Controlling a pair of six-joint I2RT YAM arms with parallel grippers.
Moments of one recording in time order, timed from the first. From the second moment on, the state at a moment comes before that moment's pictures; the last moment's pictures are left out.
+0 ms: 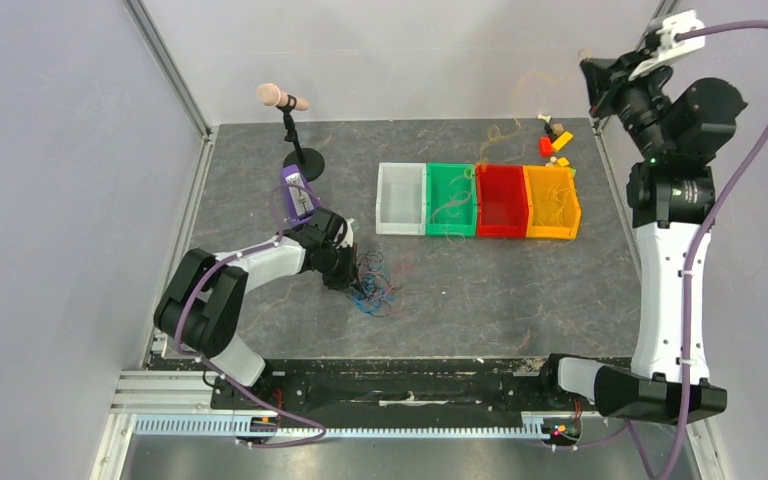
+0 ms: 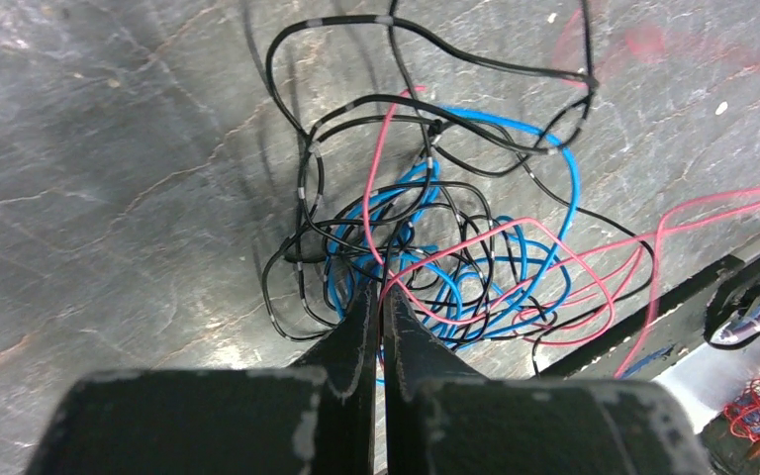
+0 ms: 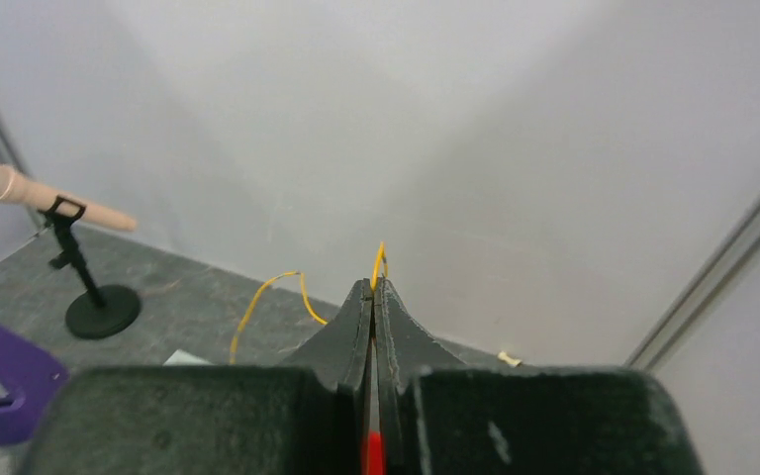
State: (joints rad) left arm -0.47 1.59 0.81 -0.36 0.36 -0.44; right arm -0.12 1.21 1.61 -0.19 -0.45 -0.01
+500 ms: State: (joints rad) left arm -0.43 1.54 0.77 -0.41 0.34 -0.36; right arm -0.23 1.28 1.69 -0.09 -0.40 0.04
